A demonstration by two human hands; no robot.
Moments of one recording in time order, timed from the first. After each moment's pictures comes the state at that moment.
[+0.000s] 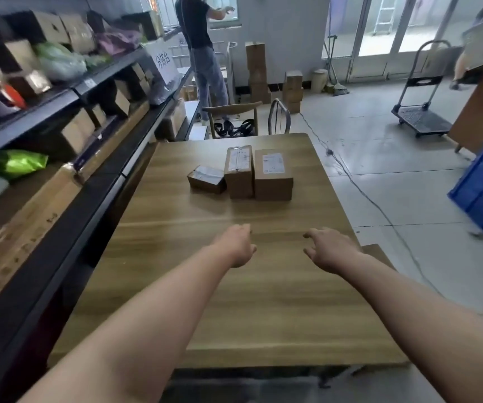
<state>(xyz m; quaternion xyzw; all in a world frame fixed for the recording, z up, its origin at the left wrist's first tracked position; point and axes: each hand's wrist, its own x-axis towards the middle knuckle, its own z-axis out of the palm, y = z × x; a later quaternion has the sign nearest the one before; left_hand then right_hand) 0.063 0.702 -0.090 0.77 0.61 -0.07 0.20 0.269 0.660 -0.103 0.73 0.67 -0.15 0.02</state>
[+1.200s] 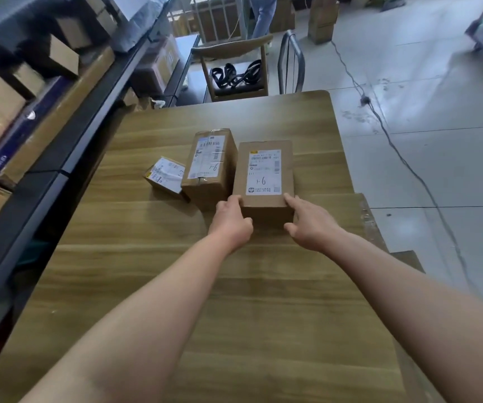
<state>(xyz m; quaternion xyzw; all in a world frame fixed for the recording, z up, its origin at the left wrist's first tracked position) 0.184 0.946 -0.167 0.60 0.73 0.08 0.31 0.354 0.940 -0.187 0.66 0.68 -0.30 -0.05</state>
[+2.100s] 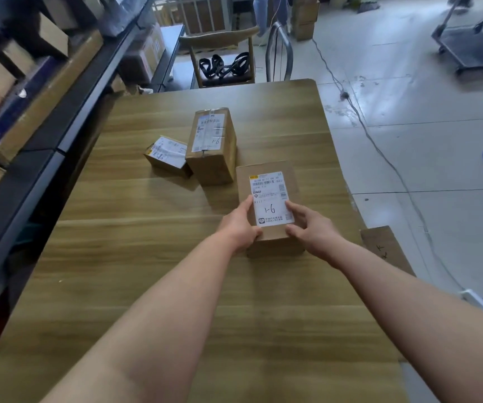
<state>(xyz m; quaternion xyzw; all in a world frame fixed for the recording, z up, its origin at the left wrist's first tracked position) 0.166 0.867 -0.175 0.60 0.68 0.08 0.41 0.339 0.836 -0.185 0.72 0.53 -0.42 -0.17</state>
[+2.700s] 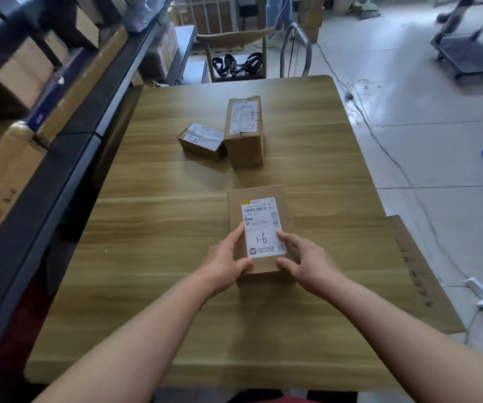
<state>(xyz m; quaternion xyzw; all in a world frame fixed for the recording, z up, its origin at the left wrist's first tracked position) 0.030 0.750 -0.185 0.63 0.65 0.07 0.42 0.225 0.724 -0.175 0.69 0.61 -0.38 -0.10</state>
